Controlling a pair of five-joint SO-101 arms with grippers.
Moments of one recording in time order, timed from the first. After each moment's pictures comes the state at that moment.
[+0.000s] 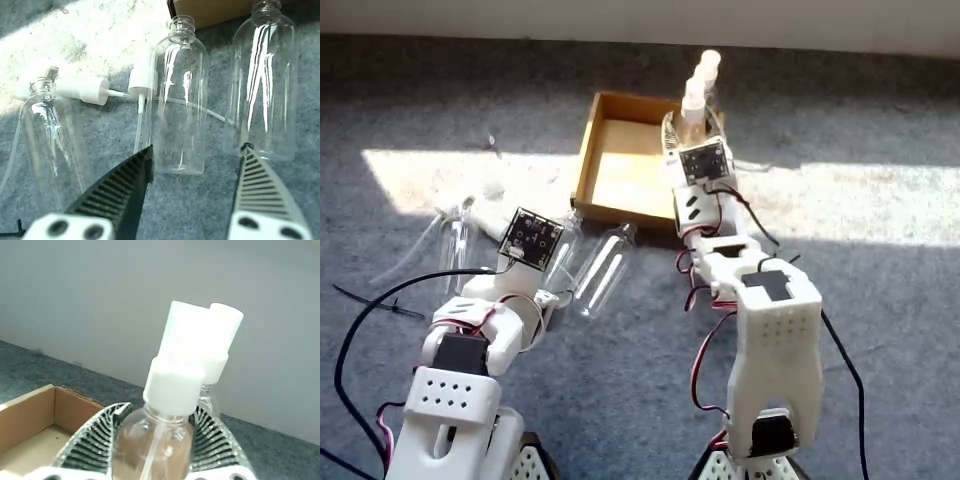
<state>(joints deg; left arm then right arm) 1.1 -66.3 76.8 49.0 -11.3 -12.7 35.7 23.4 -59.6 16.3</state>
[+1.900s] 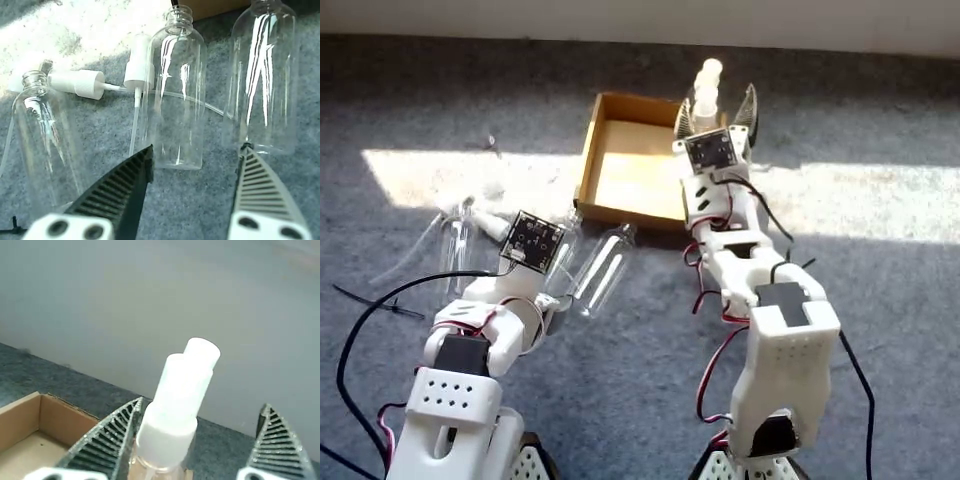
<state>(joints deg) 1.1 -66.3 78.1 48.8 -11.3 -11.4 24.9 27.7 -52.1 19.4</state>
